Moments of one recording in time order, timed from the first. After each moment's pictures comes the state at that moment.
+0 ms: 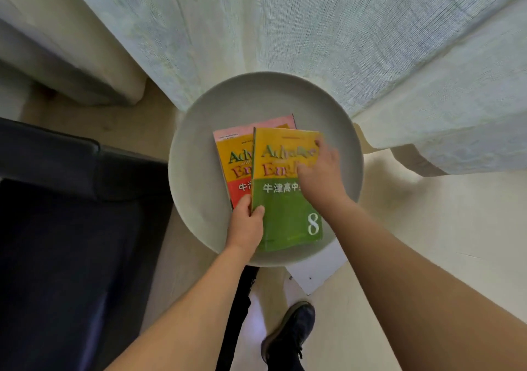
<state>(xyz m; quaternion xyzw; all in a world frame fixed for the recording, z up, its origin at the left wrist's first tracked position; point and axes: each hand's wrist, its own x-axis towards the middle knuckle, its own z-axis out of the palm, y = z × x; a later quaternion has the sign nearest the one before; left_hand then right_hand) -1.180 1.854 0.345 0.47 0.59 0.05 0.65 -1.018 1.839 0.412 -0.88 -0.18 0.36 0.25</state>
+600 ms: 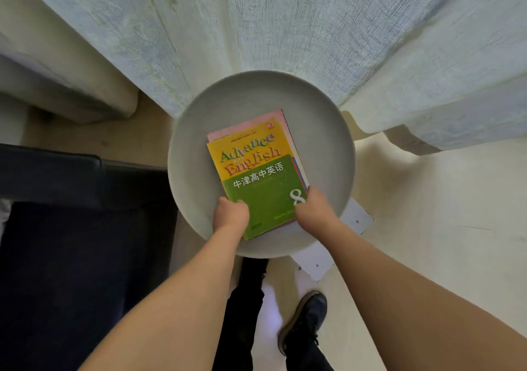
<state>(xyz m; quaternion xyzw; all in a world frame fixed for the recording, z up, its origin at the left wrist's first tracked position) -1.184 1.890 0.357 0.53 0.70 -0.17 0.45 -1.056 1.781 0.386 -0.85 -0.08 0.50 0.14</state>
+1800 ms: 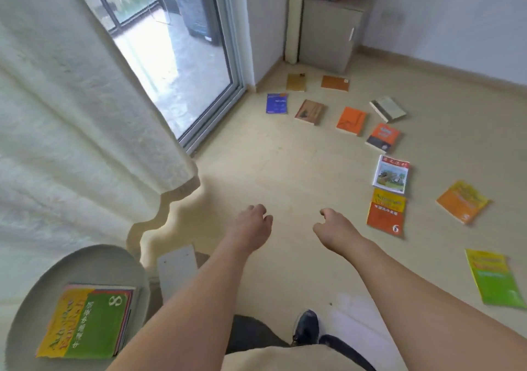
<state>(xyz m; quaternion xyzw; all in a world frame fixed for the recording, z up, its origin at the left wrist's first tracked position) -1.136 1.295 0.685 0.93 -0.13 -0.28 0.17 -1.218 1.115 0.710 -0.85 0.30 0.24 0.35</state>
